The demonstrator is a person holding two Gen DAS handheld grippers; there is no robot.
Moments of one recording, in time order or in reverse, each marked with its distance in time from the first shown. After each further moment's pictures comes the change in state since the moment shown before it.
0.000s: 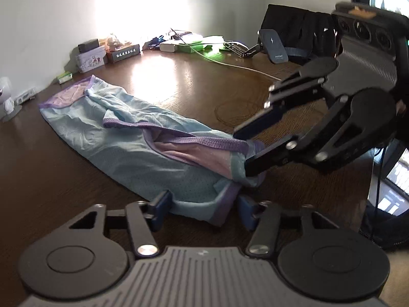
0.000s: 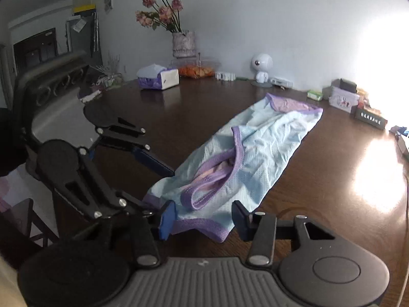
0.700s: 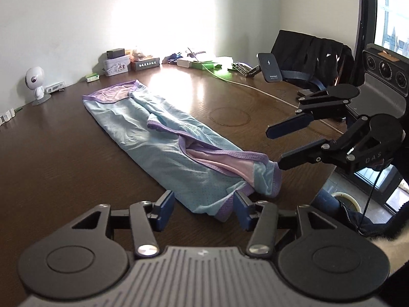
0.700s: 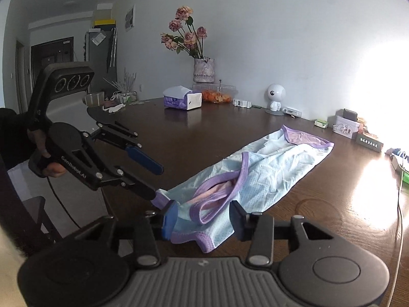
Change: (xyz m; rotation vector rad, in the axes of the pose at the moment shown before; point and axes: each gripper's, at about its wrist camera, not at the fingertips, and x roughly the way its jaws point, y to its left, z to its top) left arm -0.080 -0.013 -0.052 -0.077 -0.100 0.049; right arm -0.076 0.055 -0.046 -0.082 -0.190 0.033
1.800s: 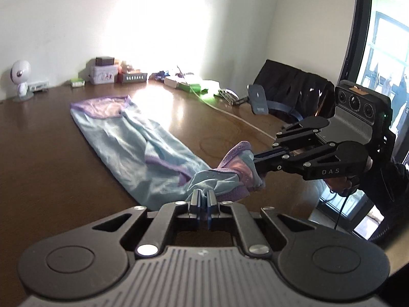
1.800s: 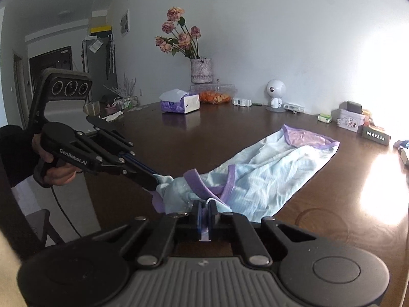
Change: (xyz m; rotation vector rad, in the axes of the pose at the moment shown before) left arm 0.006 0.050 0.034 -0.087 -0.115 -0.156; right arm 0.022 -0.035 0.027 0.061 -0.008 0.018
